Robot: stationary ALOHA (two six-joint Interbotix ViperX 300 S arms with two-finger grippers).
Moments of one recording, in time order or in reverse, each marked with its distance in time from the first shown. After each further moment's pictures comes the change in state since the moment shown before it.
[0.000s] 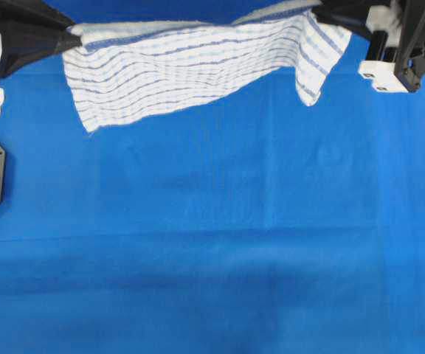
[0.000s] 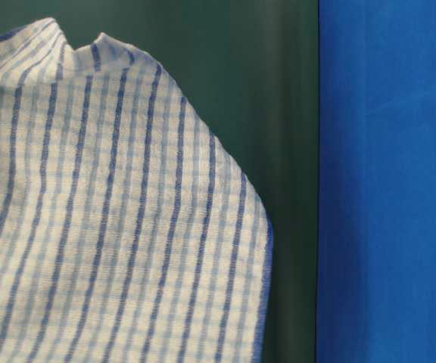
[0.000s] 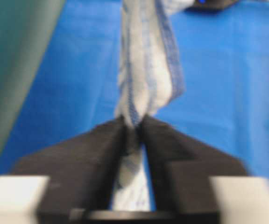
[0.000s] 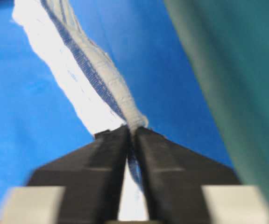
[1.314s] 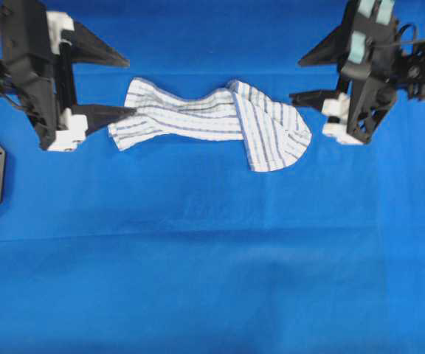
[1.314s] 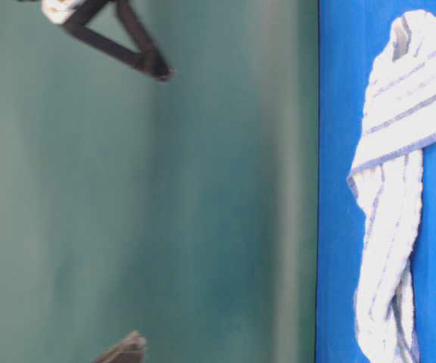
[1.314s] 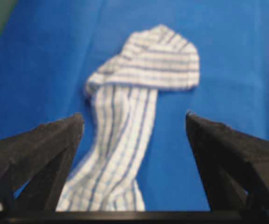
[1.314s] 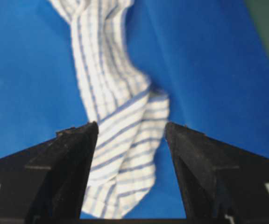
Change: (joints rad) left arm 0.000 0.132 0.383 -0.002 -0.431 0.000; right arm 0.000 0.055 0.425 -0.025 -0.379 0.115
